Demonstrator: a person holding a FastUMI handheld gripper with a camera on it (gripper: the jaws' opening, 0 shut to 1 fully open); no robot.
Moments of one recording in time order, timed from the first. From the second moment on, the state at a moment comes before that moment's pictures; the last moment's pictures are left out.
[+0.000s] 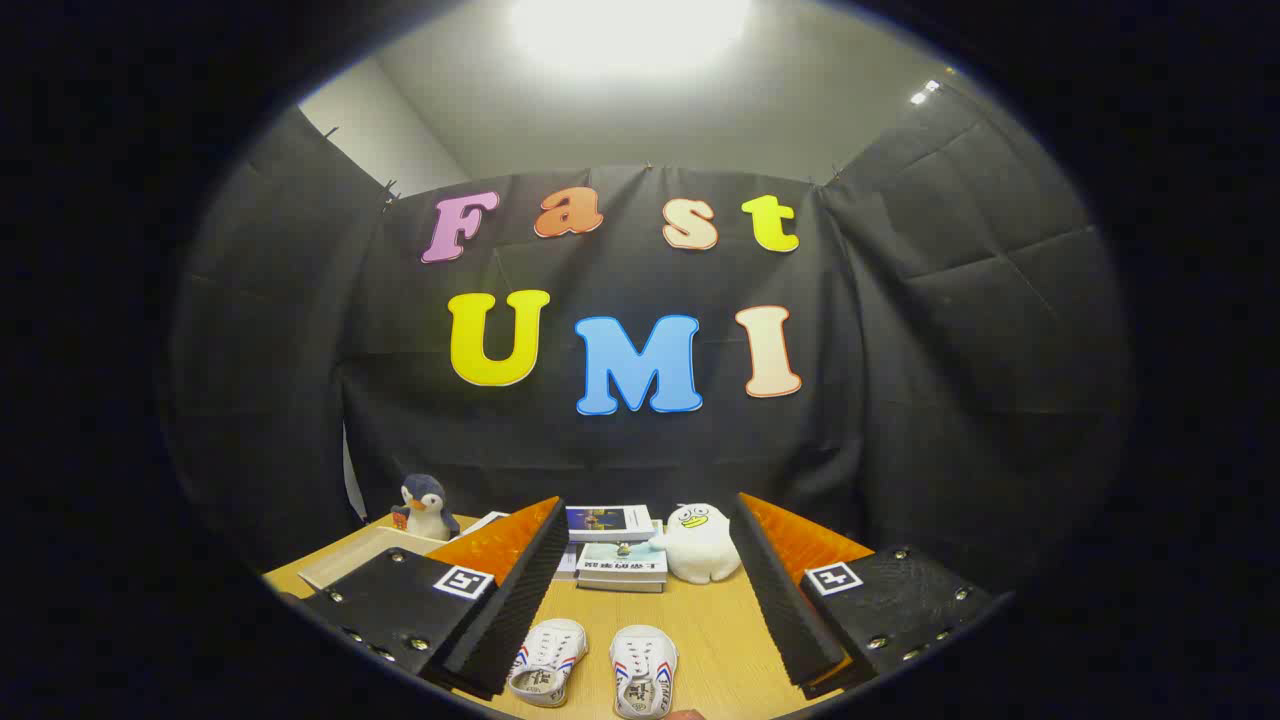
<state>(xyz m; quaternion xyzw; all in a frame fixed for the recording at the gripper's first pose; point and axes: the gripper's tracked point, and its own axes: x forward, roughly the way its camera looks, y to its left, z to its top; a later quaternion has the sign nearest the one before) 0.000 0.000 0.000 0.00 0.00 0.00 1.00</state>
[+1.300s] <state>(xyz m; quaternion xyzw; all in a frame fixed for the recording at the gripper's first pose) 0.000 0.038 0.002 0.06 -0.02 0.05 1.00</state>
